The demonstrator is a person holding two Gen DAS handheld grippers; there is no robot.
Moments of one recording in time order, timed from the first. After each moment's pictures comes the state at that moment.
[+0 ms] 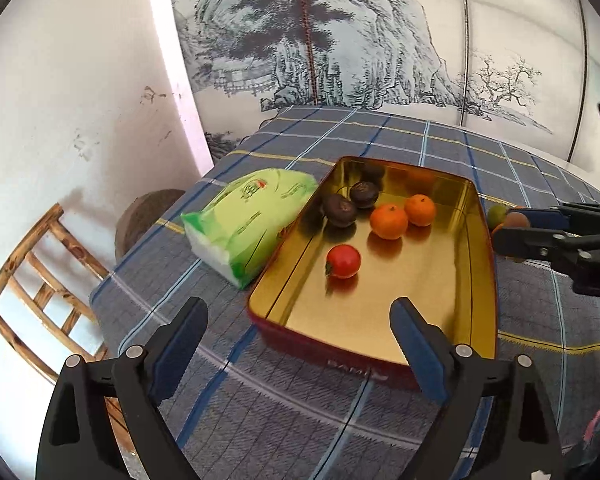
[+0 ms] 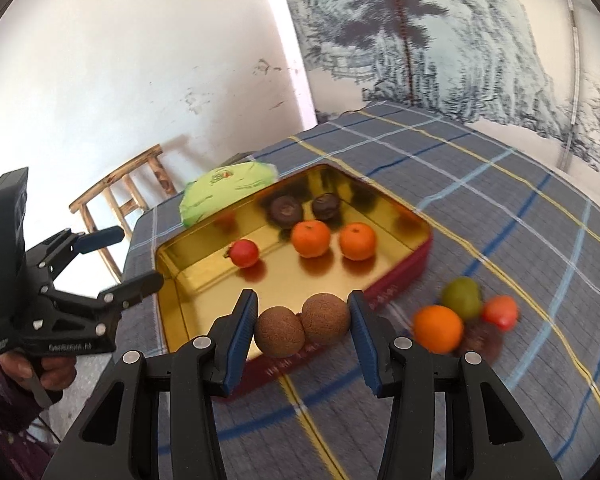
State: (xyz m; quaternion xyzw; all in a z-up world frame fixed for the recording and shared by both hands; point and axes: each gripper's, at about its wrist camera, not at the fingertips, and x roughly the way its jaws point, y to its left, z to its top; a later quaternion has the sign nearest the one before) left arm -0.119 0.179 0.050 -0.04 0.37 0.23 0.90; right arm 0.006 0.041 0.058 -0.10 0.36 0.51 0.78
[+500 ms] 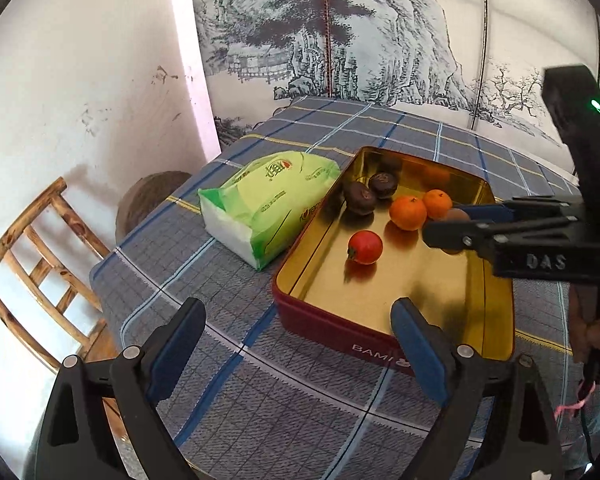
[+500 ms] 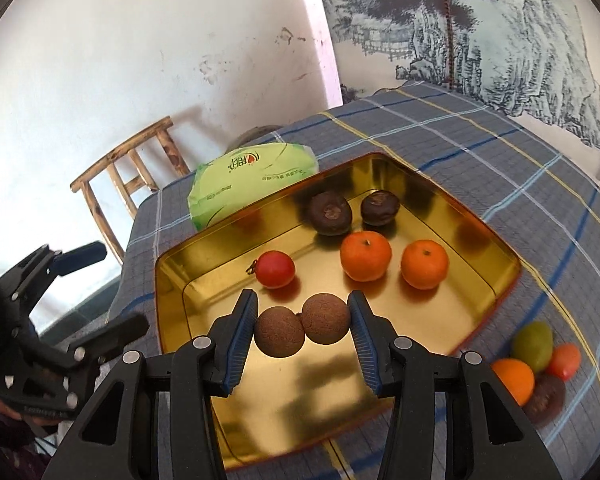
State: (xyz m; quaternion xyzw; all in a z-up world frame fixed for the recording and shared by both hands) left arm -0.131 0.199 0.041 -0.07 0.37 0.24 0.89; right arm 0.014 0.116 0.040 -0.13 0.39 0.52 0.75
